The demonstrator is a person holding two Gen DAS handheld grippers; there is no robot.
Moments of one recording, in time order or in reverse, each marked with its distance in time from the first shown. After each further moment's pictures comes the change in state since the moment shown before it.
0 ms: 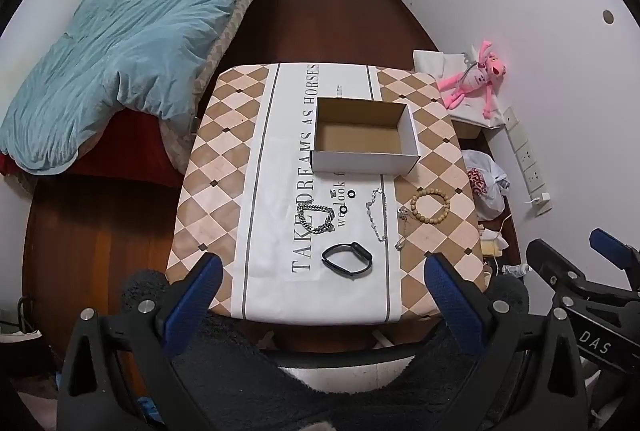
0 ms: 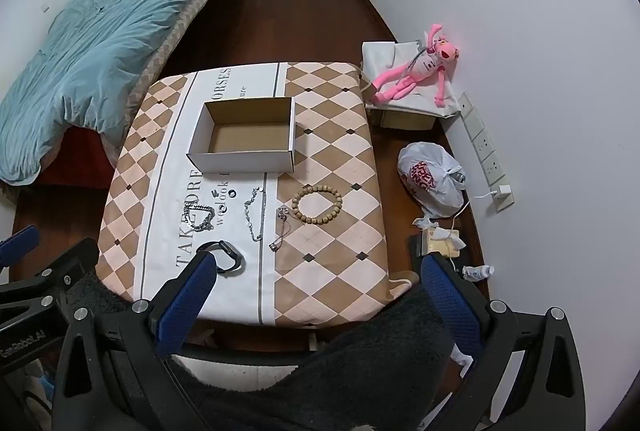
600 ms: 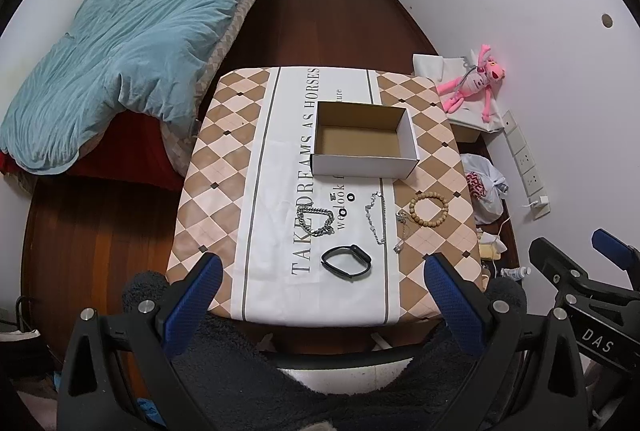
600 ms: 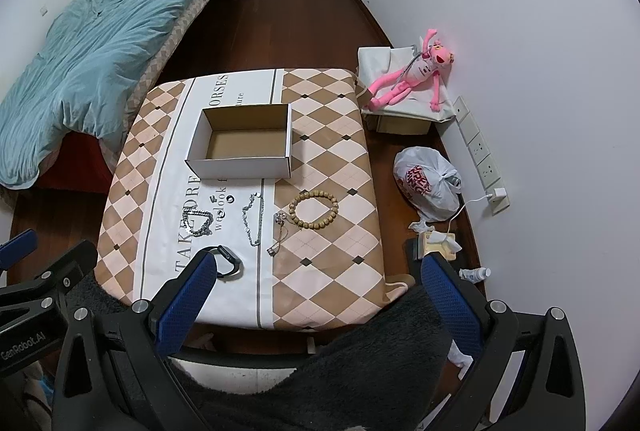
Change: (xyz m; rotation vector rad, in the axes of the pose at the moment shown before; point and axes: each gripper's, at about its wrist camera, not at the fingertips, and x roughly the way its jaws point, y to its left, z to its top) left arm -0.006 -0.001 -0.001 -0.006 -0.020 -0.004; right arm -0.007 0.002 0.001 0.003 -0.018 -0.014
